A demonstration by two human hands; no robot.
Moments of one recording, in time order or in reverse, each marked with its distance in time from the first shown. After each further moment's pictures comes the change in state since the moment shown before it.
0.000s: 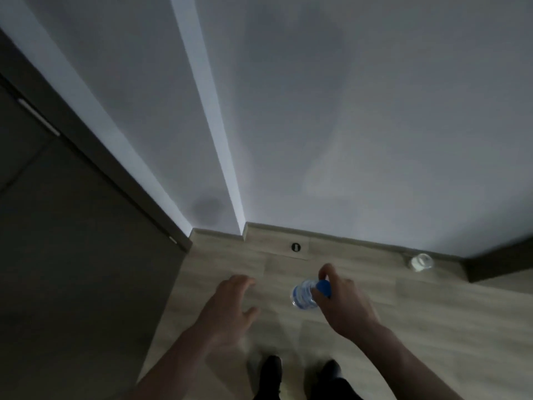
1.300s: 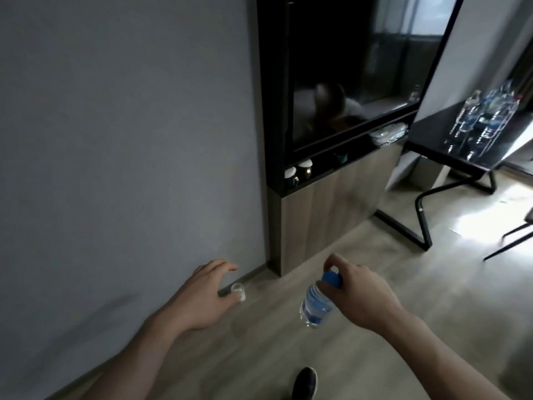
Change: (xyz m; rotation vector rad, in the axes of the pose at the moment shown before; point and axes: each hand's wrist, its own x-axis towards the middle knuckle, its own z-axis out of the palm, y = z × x) left_hand 0.054 0.702 0.232 0.285 -0.219 0.699; right_hand -0.362 0.582 -0.329 0.004 0.623 0.443
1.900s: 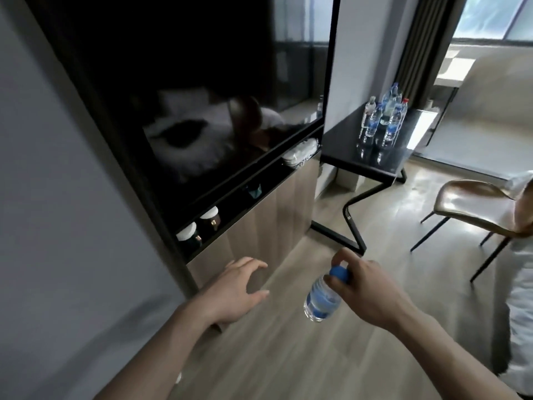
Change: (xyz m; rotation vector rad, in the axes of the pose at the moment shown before) left_hand 0.348 0.261 0.040 0.018 -0.182 0.350; right_hand 0.159 0.254 -0.141 0.079 0.154 0.290
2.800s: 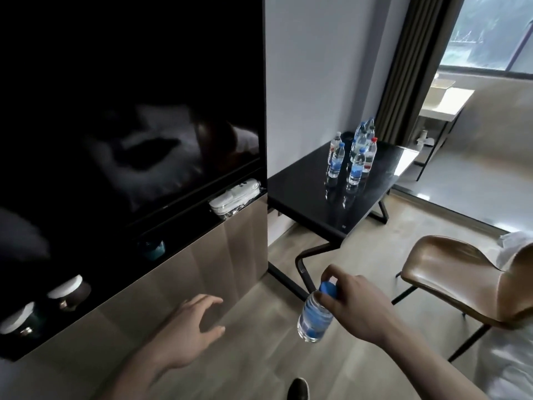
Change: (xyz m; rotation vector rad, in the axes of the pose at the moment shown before) left_hand 0.366 0.215 0.079 -0.066 0.084 -0.195; right_hand 0.301 0.372 -0.194 -0.032 -0.069 -0.097
